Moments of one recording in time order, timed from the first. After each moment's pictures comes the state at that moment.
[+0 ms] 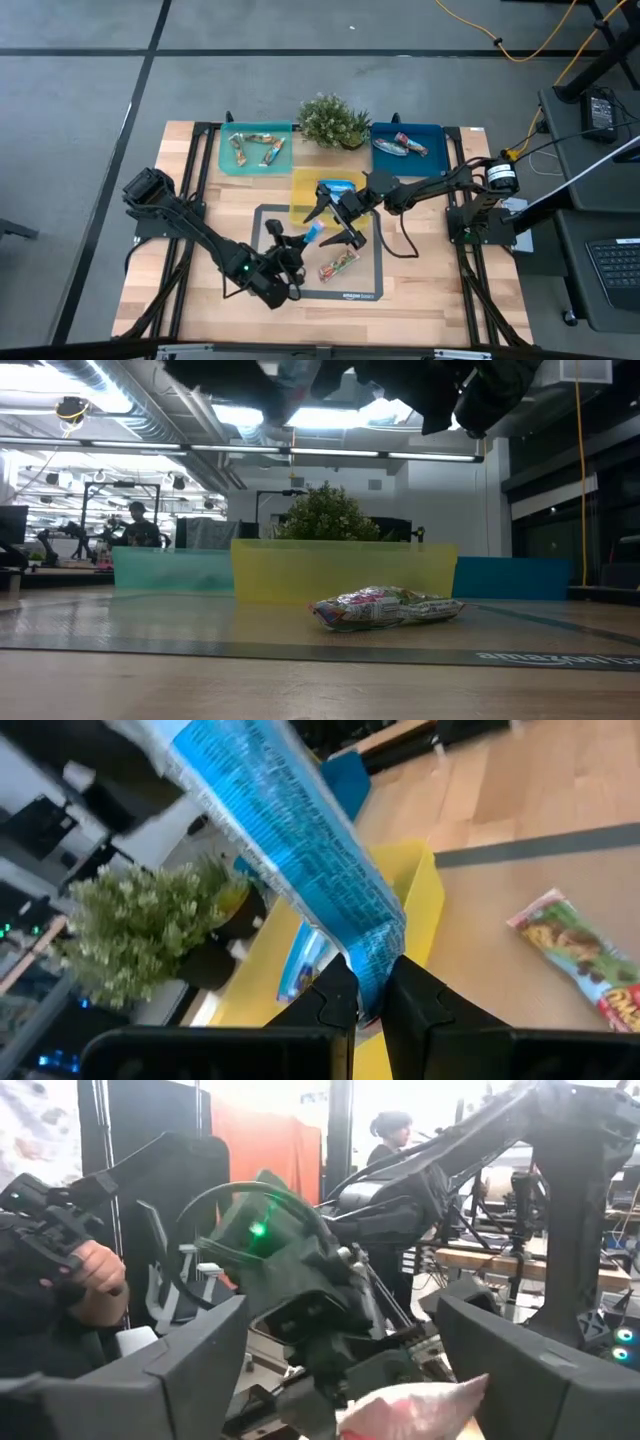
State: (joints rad) left arm -0.60 1.72 1.15 -0.36 -1.16 -0.29; right arm 0.01 1.76 0.94 1.05 -0.63 0.08
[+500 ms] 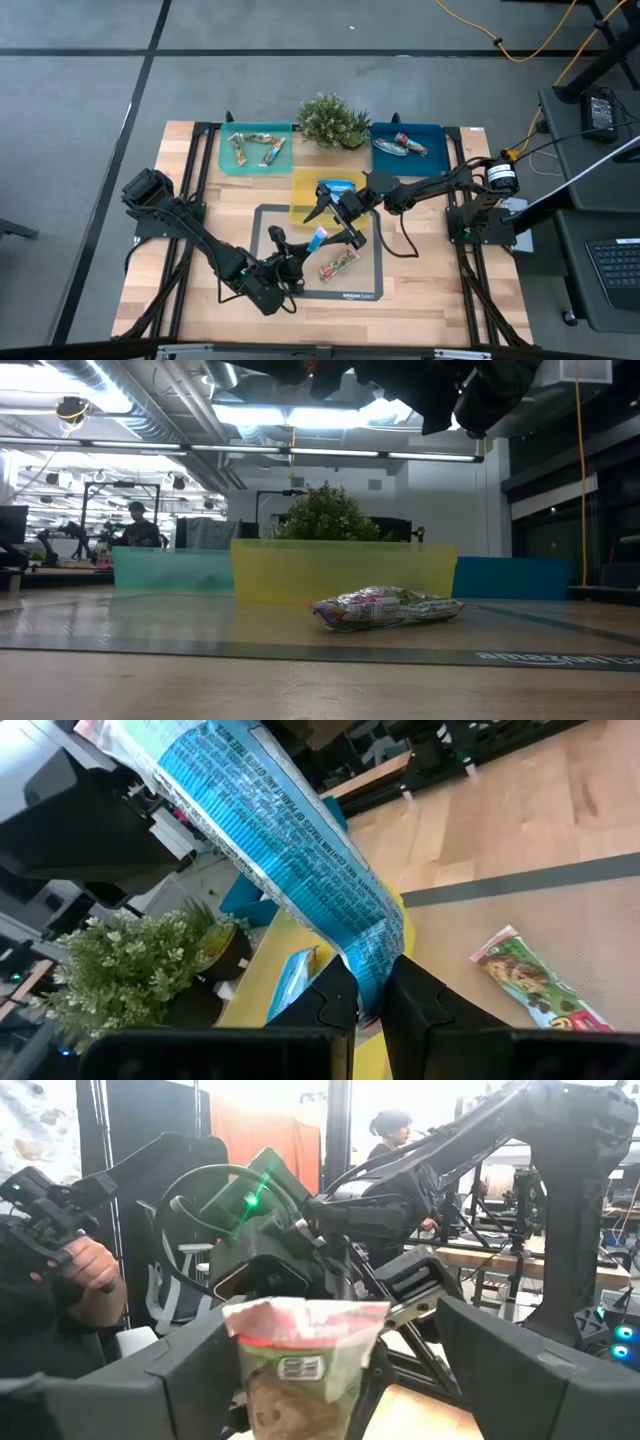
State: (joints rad) left arm -0.63 1.72 1.15 -0.17 -1.16 -0.10; right arm 0.01 1.76 0.94 1.05 -0.63 0.09
